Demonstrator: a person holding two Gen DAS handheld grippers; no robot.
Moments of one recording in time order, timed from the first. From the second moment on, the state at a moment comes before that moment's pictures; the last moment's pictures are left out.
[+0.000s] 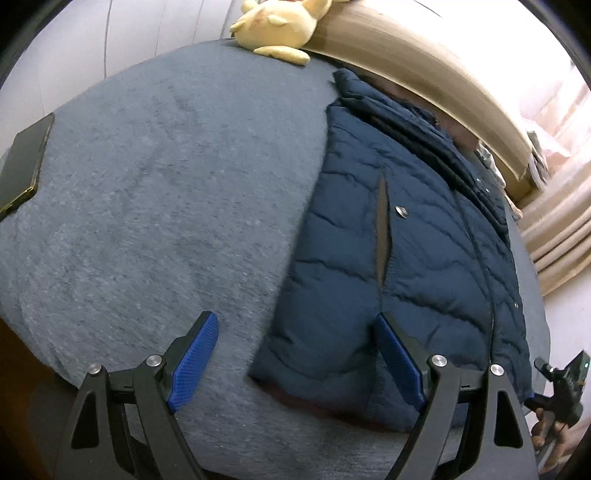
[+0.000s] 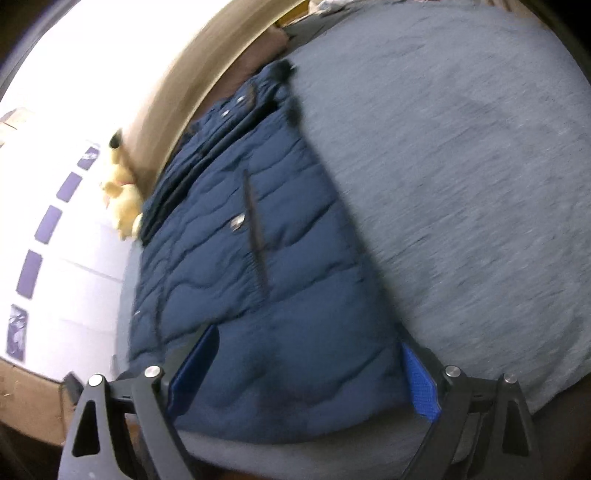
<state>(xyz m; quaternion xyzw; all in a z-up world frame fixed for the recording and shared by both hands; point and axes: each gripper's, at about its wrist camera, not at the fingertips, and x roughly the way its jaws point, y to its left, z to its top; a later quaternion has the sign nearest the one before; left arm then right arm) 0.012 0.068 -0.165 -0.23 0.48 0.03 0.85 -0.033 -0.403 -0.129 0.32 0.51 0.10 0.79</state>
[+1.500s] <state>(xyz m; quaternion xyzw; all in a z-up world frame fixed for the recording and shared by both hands) -0.010 0.062 -0.158 -0.23 0.46 0.02 0.86 -0.061 -0.439 -0.122 0.35 0.50 0.07 0.79</state>
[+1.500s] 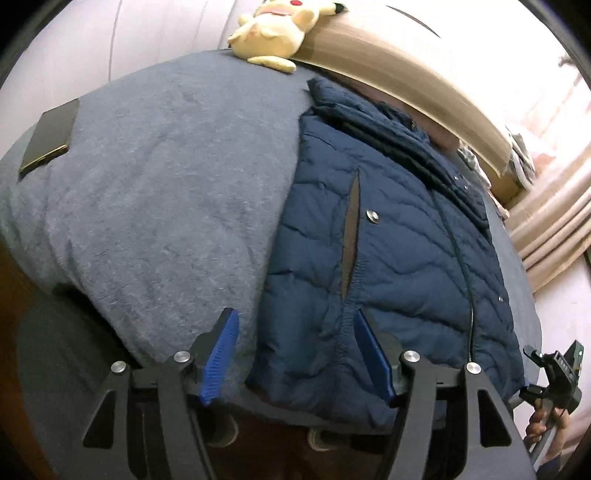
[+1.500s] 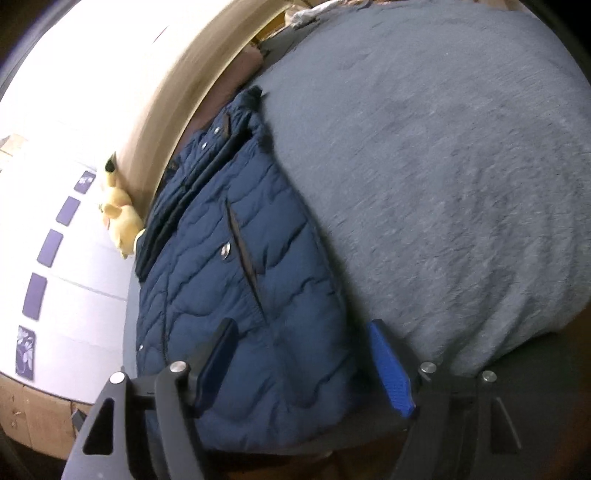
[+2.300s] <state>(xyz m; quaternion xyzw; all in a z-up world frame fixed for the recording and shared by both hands) -0.001 0.035 -0.164 -0.15 0.49 0.02 0.86 -0.052 -0.418 -0.139 0.32 0.55 0.11 0.77</state>
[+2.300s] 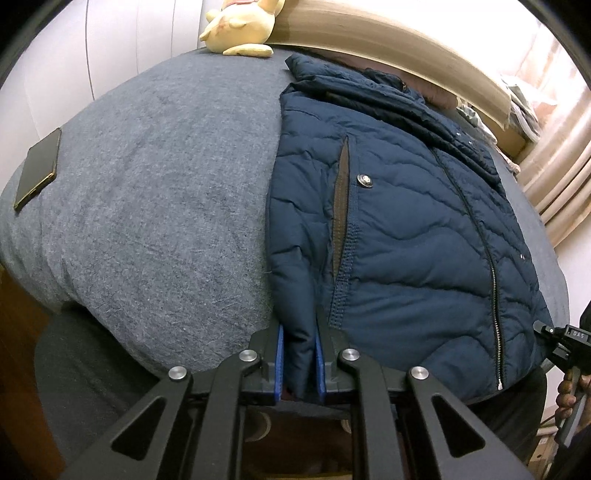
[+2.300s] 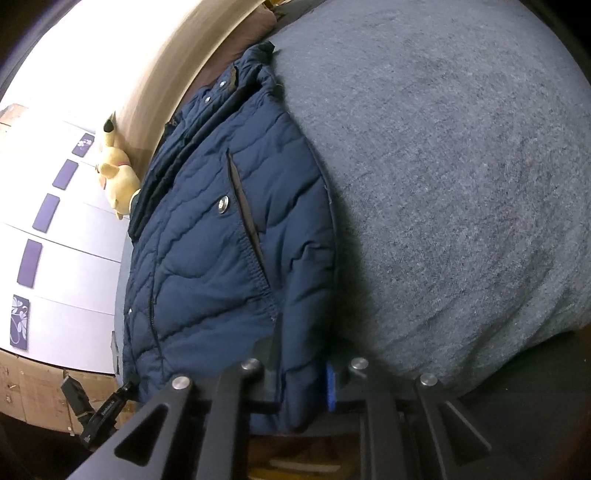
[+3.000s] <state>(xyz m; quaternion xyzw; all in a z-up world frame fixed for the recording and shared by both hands) 0.004 0.011 -0.141 -0.08 0.48 0.05 0.87 -0.046 -0.409 -0.136 0.29 0.55 0.11 0.77</state>
